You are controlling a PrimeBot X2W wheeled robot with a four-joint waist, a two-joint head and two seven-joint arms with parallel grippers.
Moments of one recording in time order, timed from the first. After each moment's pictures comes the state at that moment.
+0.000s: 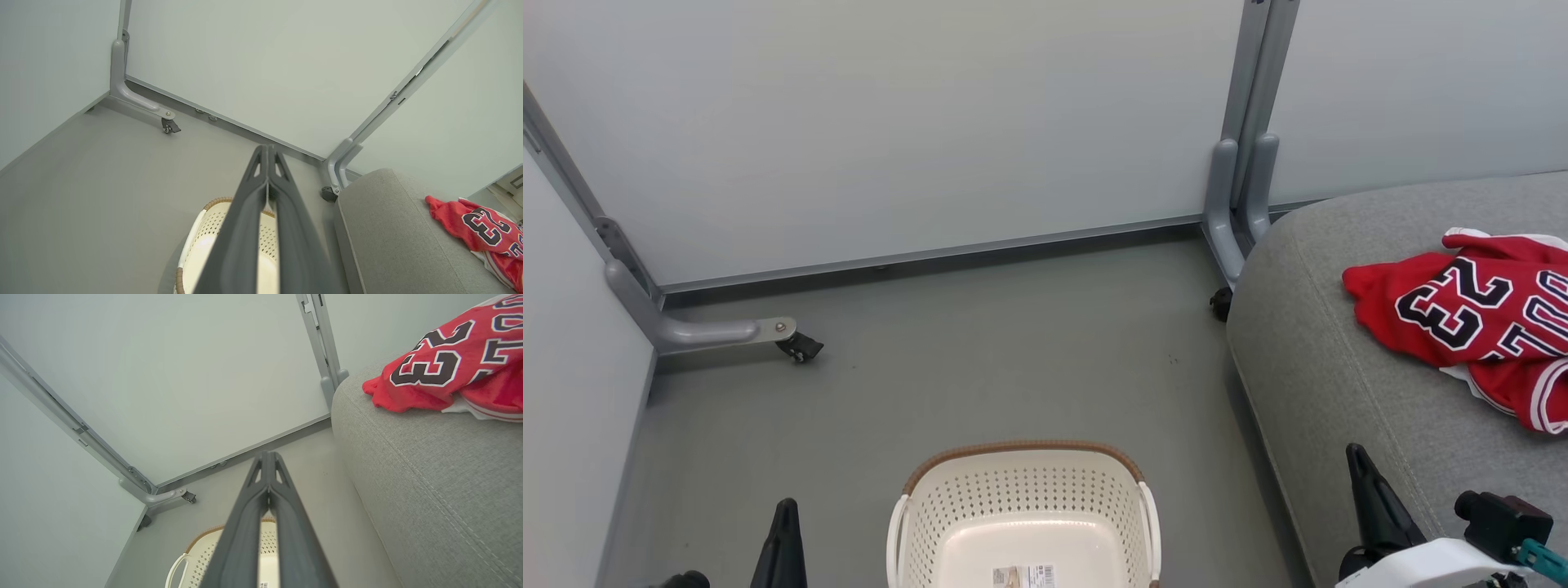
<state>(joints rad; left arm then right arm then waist) 0.19 0.06 -0.05 0.13 -0.62 -0.07 -0.17 0.11 -0.06 0.02 0.14 0.52 0.13 -0.17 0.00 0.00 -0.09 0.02</state>
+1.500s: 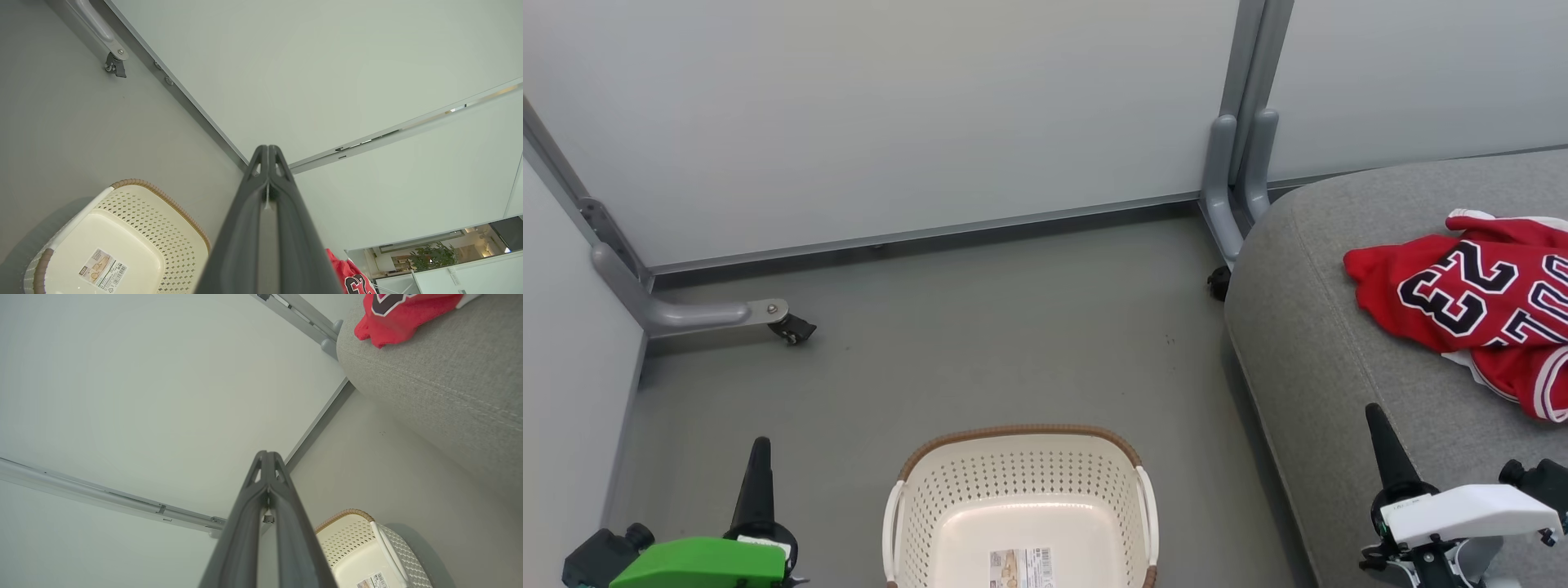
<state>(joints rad) 0.04 0.07 0.01 0.19 -1.19 -0.10 -0.04 0.00 -0.07 -0.03 0.20 1.15 0.13 -0.04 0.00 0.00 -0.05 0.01</state>
